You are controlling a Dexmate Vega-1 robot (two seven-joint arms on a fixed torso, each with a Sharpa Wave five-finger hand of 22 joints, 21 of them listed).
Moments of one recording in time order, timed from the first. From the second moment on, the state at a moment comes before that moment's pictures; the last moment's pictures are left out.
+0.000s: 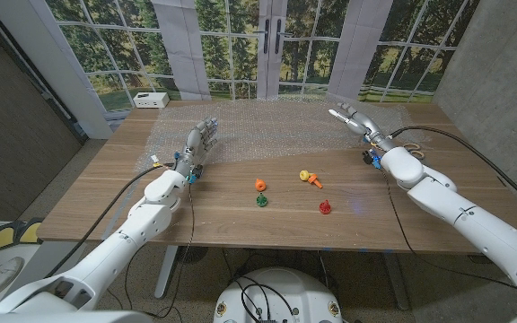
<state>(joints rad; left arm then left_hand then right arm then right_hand) 0.88 0.52 0.37 -1.31 -0.66 -0.30 -0.06 0.10 0.02 0.55 -0.15 0.17 0.17 -0.09 0.19 0.18 0.09 -0.02 0.22 0.20 0.06 -0.02 0.18 0.17 0.12 0.09 0.19 0.17 -0.79 -0.74 -0.48 -1.44 0.11 0.23 -0.13 0.32 0.00 -0.02 -0.05 0.22 -0.03 0.02 0.21 0.18 -0.06 0.04 0.21 0.19 -0.17 -0.03 0.20 0.19 -0.01 0.05 0.19 0.17</state>
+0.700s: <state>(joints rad) 0.88 0.51 0.37 -1.32 -0.66 -0.30 -0.03 0.10 0.02 0.55 -0.15 0.17 0.17 -0.09 0.19 0.18 0.09 -0.02 0.22 0.20 0.03 -0.03 0.18 0.17 0.10 0.08 0.19 0.17 -0.77 -0.77 -0.50 -1.46 -0.03 0.20 -0.17 0.33 0.00 -0.02 -0.05 0.22 0.00 0.02 0.21 0.18 -0.04 0.03 0.21 0.19 -0.17 -0.03 0.20 0.19 0.00 0.05 0.19 0.17</state>
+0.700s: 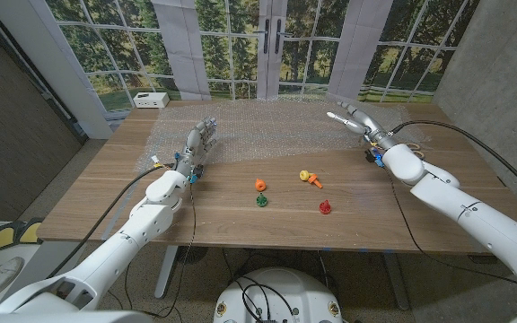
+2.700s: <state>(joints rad) 0.85 0.51 0.38 -1.27 -0.67 -0.29 -0.07 0.10 0.02 0.55 -0.15 0.17 0.17 -0.09 0.19 0.18 0.11 -0.02 0.22 0.20 0.03 -0.02 0.18 0.17 0.11 0.07 0.19 0.17 -0.78 -0.86 -0.54 -1.62 -0.30 -0.12 -0.25 0.34 -0.01 -0.02 -0.07 0.21 0.04 -0.01 0.21 0.18 0.03 0.02 0.22 0.19 -0.13 -0.03 0.21 0.19 0.09 0.05 0.20 0.17</state>
